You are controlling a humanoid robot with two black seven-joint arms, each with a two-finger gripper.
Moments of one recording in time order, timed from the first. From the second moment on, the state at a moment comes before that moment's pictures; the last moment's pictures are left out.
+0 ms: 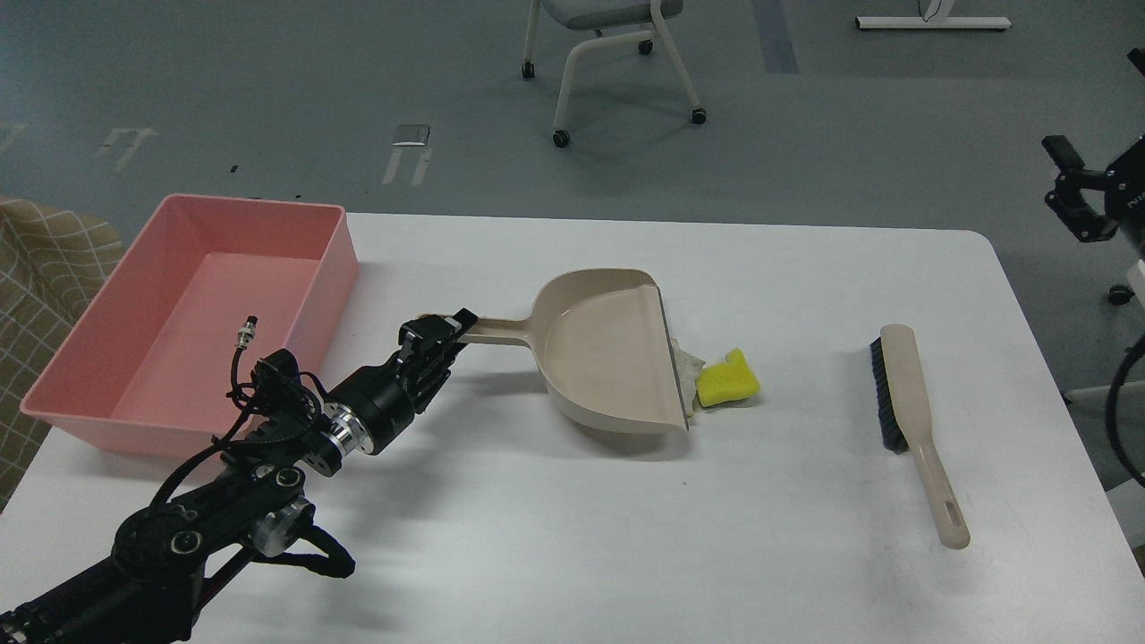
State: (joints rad) left arm -0.29 0.39 -0.74 -1.13 0.91 -0.04 -0.38; right arm 0.43 -0.54 1.53 1.03 -0.81 0.49 0.08
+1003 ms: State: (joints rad) left arm -0.30 0.42 -0.73 -1.13 0.93 -0.04 -0.38; right arm 0.13 -0.95 1.07 1.54 -1.51 0.49 -0.08
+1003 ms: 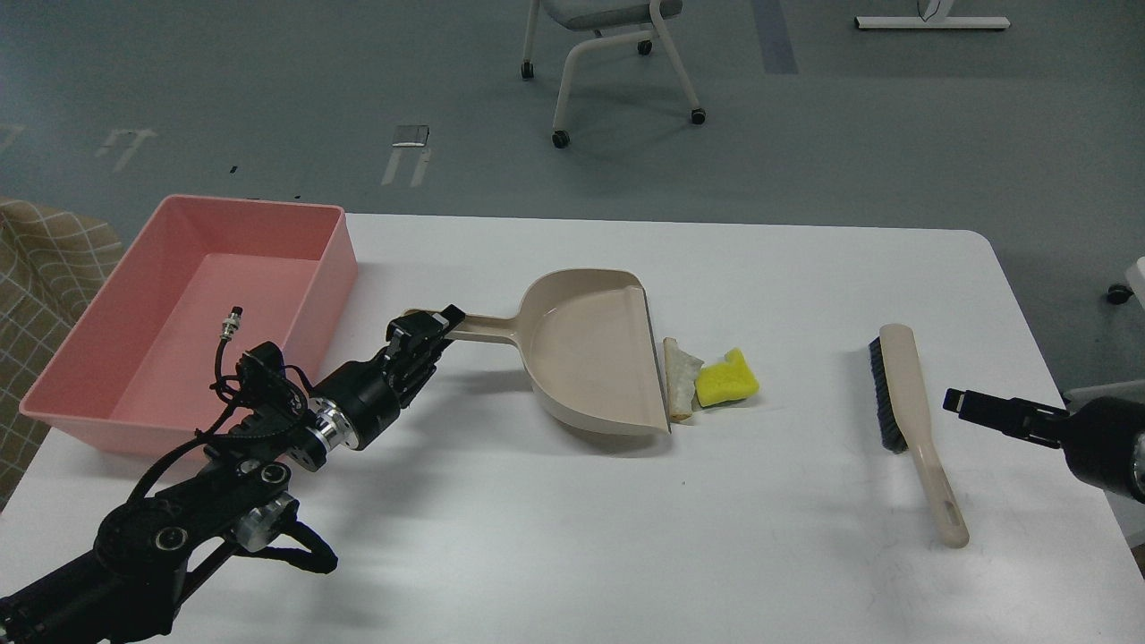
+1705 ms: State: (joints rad) left arm -0.29 0.42 -0.73 -1.13 0.94 -0.04 -0.40; right arm 0.12 -0.86 1.02 1.54 -1.54 0.49 -0.09
